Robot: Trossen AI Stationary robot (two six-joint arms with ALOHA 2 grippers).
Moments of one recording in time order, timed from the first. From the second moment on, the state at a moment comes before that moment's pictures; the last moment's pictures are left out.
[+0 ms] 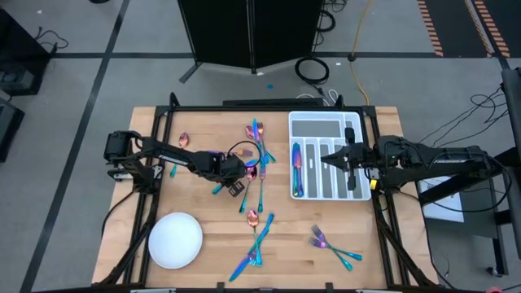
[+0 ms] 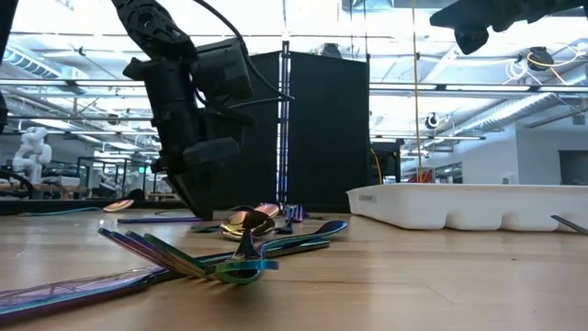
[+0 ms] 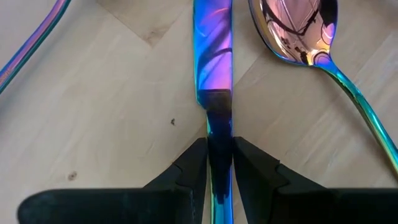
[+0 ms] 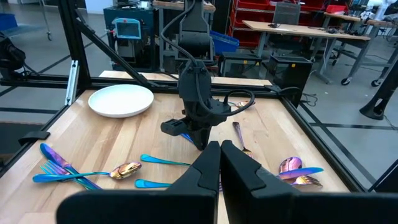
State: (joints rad) left arm 0.04 1.70 0.86 -0.45 -0.15 -0.62; right arm 0.02 0.58 0.60 -0.20 0.08 -0.03
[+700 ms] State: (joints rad) left arm 0.04 1.70 0.86 -0.45 -0.15 -0.60; right arm 0.02 0.58 0.60 -0.20 0.08 -0.03
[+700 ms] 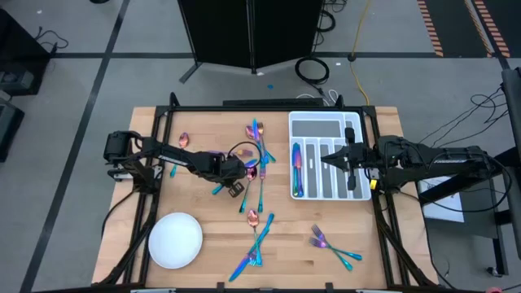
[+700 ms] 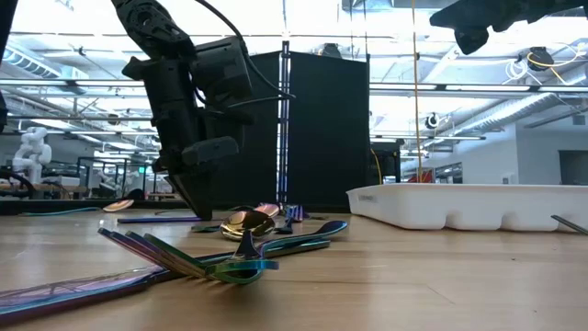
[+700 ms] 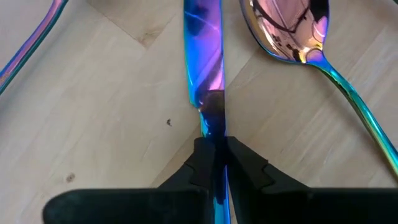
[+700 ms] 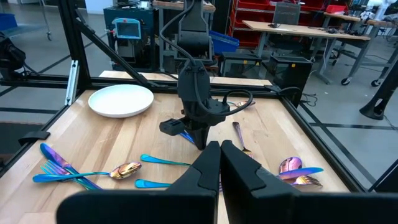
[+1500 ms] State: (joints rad) left arm 0.06 1.66 0.86 -0.47 -0.13 -0.57; right arm 0.02 0.58 0.60 -0.20 0.08 -0.03
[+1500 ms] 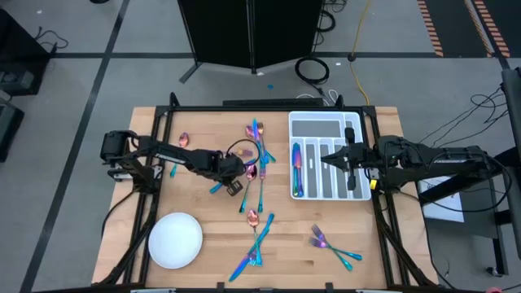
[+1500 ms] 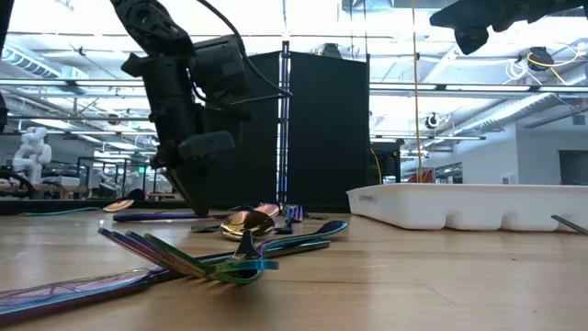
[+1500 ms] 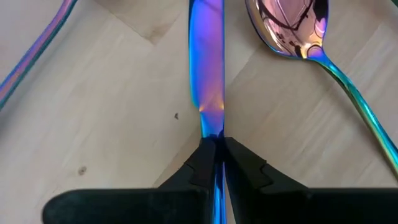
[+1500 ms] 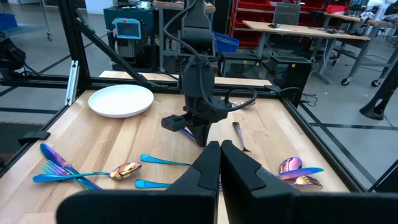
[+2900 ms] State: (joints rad) left arm 0.16 1.51 0.86 -0.49 0.00 -0.47; right arm -0.04 1.33 0.58 0.36 -0.13 -0.48
